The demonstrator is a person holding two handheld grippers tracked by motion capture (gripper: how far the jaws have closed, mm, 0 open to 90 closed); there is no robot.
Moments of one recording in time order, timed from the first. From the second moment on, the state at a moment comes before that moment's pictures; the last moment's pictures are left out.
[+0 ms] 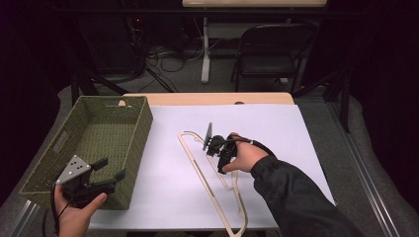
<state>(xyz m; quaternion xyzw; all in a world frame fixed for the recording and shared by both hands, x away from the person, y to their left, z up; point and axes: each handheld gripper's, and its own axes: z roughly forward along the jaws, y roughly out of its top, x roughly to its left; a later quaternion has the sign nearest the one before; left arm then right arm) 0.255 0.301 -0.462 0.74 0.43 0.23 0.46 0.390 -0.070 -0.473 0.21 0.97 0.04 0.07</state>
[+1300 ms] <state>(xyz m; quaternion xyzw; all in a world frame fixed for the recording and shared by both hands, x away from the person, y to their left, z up) 0.256 0.301 -0.461 0.74 0.43 0.23 0.47 0.407 -0.043 -0.520 0.24 0.97 0.03 0.02</state>
